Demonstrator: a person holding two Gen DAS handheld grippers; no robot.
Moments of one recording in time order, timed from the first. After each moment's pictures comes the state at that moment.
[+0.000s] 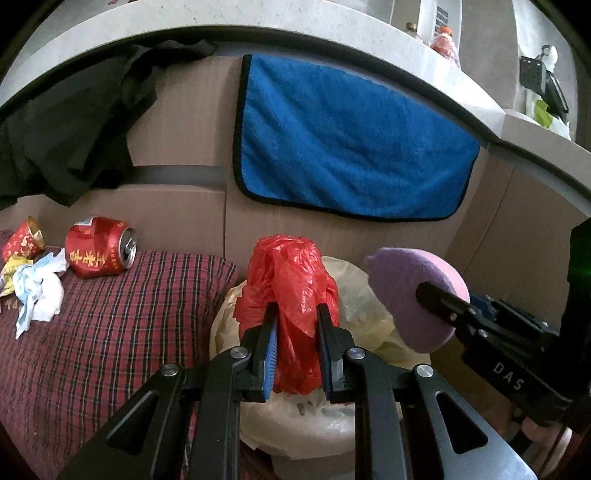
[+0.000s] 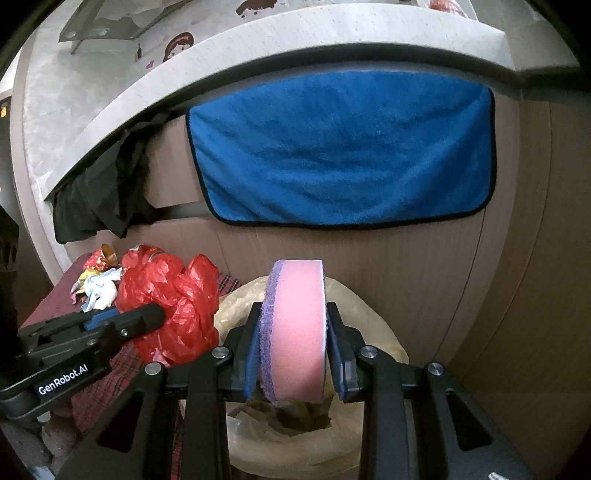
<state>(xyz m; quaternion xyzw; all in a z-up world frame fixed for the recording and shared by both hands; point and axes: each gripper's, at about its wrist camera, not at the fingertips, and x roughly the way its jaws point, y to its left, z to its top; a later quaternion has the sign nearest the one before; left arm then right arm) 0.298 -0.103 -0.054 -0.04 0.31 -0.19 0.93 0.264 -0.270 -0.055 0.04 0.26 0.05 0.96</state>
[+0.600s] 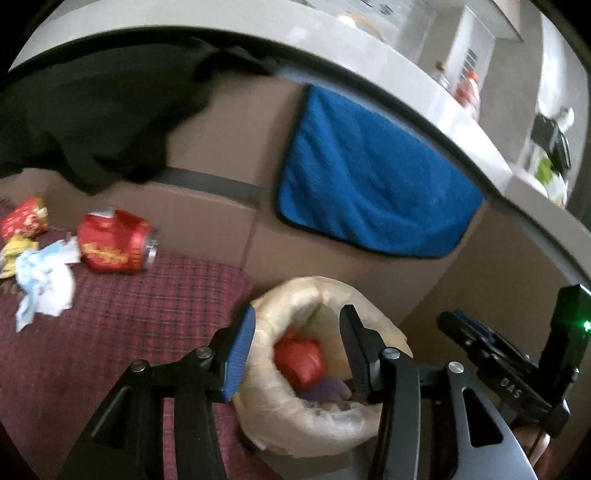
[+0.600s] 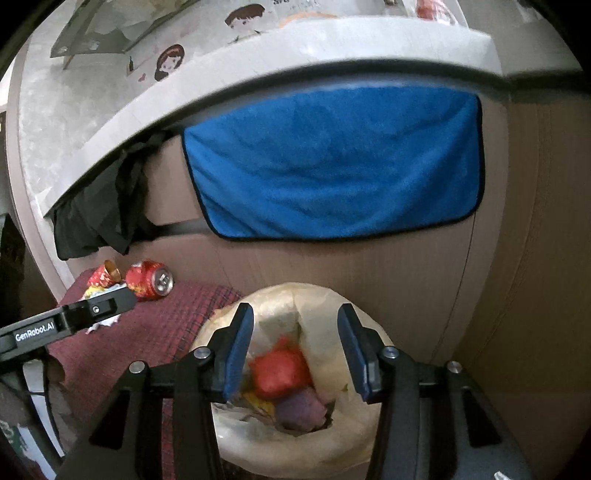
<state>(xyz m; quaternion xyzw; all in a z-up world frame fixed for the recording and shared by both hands) 0.309 -0.034 -0.027 -0.13 0.31 -0.20 0.92 0.253 -0.272 -0.033 0.06 0.25 0.05 0.97</state>
